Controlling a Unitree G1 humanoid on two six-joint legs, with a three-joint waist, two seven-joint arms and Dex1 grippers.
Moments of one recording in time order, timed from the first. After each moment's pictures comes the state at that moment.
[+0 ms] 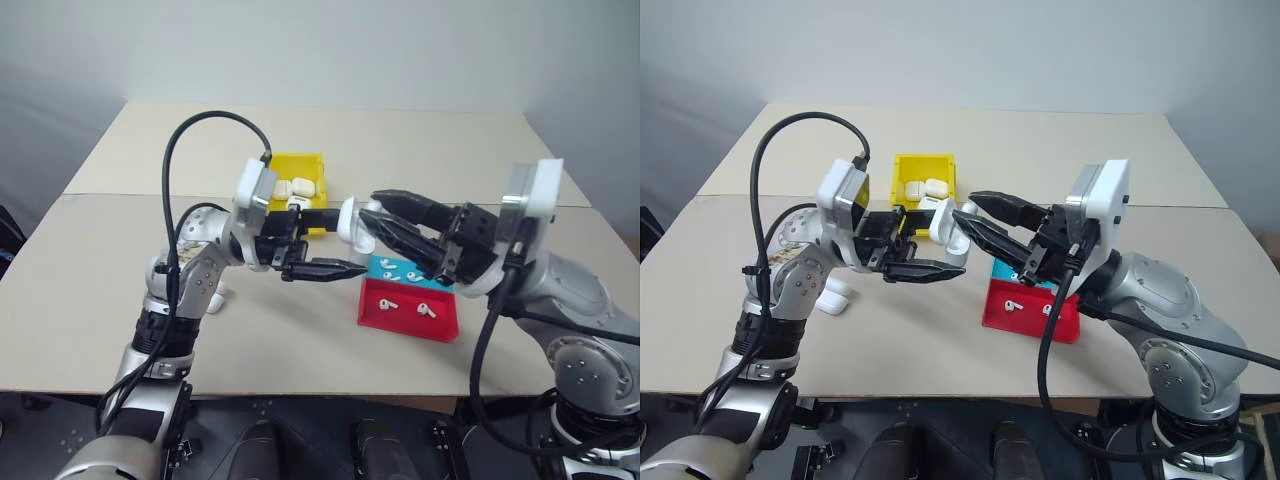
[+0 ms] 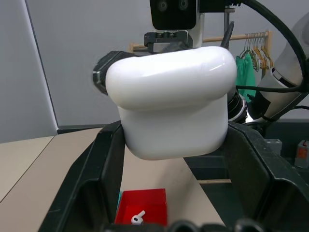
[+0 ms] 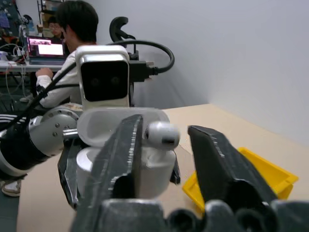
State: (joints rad) left arm -0.73 0.39 -0.06 -0.04 -0.67 0.39 -1.36; right arm -0.40 -0.57 -0.16 -0.71 0.88 0.65 0.54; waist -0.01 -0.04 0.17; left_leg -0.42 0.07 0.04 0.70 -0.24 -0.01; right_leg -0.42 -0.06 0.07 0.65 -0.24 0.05
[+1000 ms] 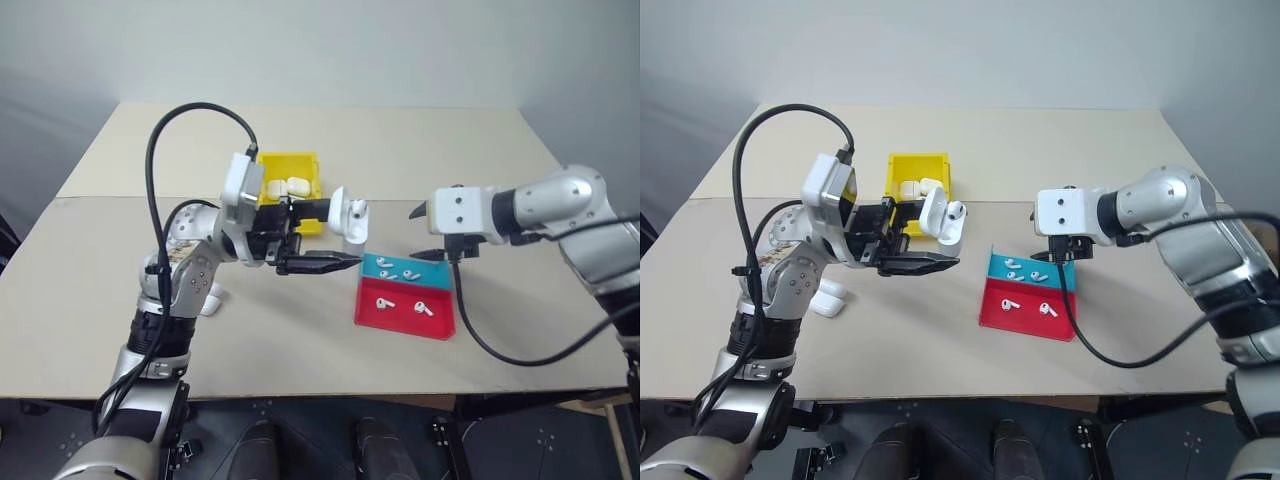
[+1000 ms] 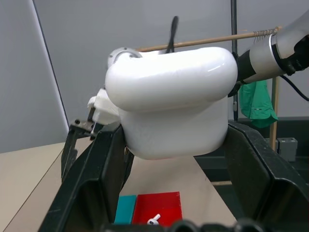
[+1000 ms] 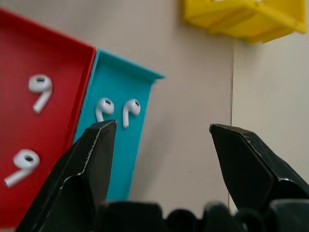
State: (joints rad) left arm -0.71 0.40 -0.04 -0.05 -0.67 0.33 -1.33; right arm -1.00 -0.97 0.49 0.21 0.02 0.01 1.29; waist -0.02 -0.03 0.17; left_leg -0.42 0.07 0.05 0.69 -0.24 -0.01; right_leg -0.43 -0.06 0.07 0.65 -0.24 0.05
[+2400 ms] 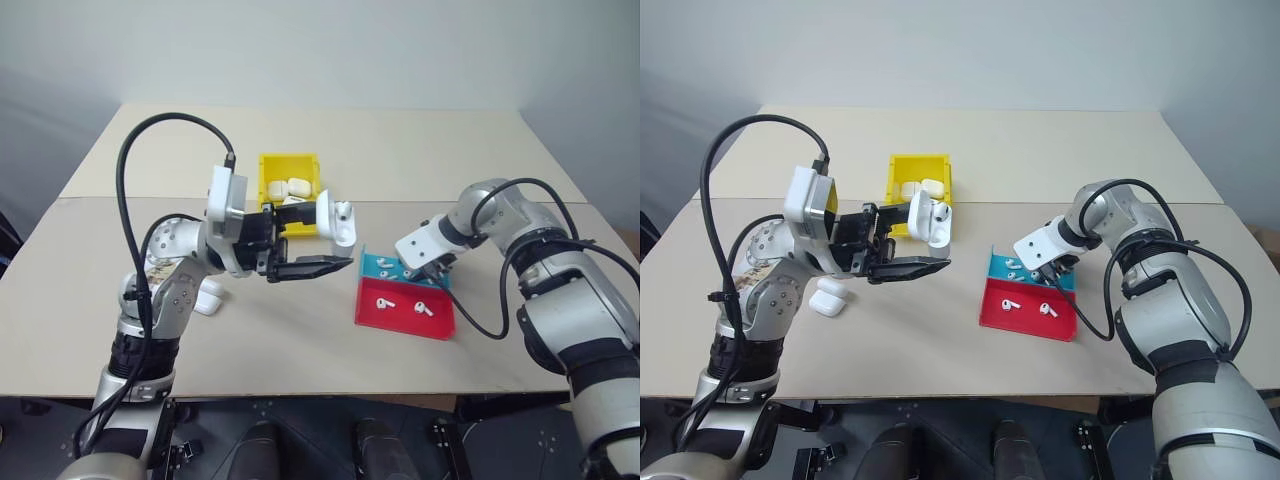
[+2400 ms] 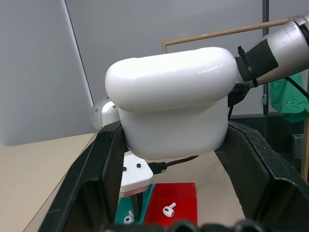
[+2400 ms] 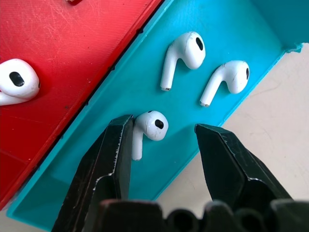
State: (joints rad) left arm -0.61 0.46 0.00 -0.19 -0.67 0.33 -1.22; right arm -1.25 -0.59 0.57 1.17 -0.45 -0.68 1.33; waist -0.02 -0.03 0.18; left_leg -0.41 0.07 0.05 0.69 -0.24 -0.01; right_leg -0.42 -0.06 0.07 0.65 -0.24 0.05
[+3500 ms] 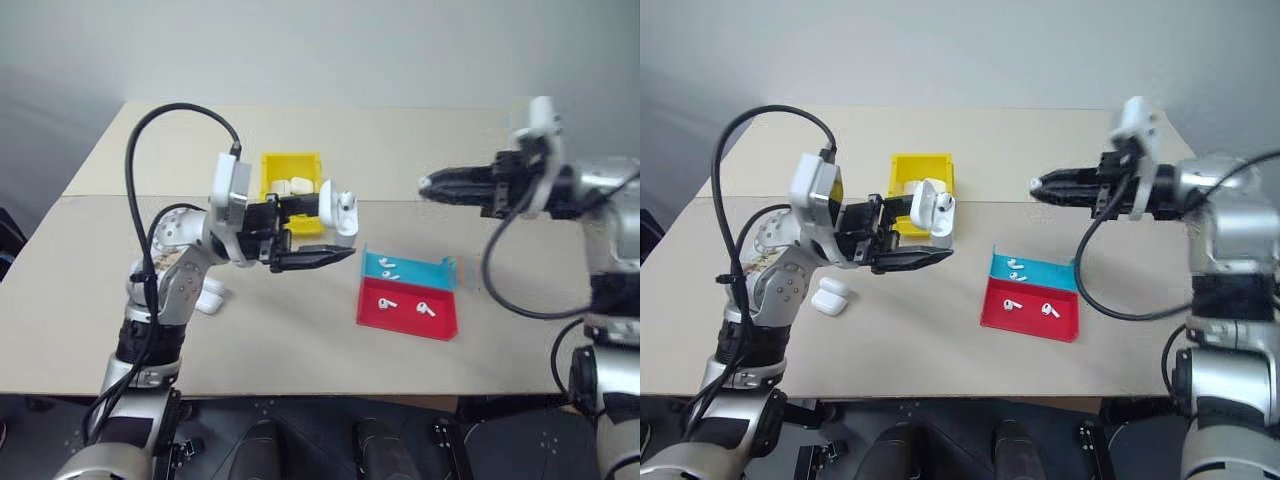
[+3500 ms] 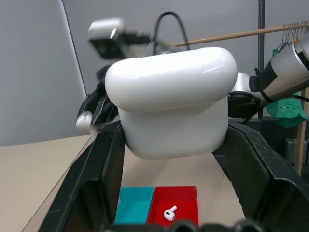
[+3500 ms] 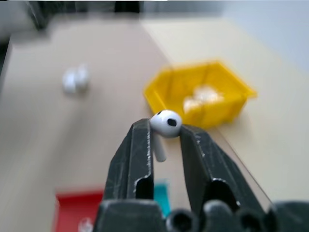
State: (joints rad) left arm -0.69 0.43 -0.01 -0.08 -0.67 0.33 -1.27; right arm -0.83 -0.73 -0.22 0.03 0.50 0.72 1.27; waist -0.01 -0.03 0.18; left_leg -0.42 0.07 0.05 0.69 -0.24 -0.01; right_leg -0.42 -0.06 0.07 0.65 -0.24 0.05
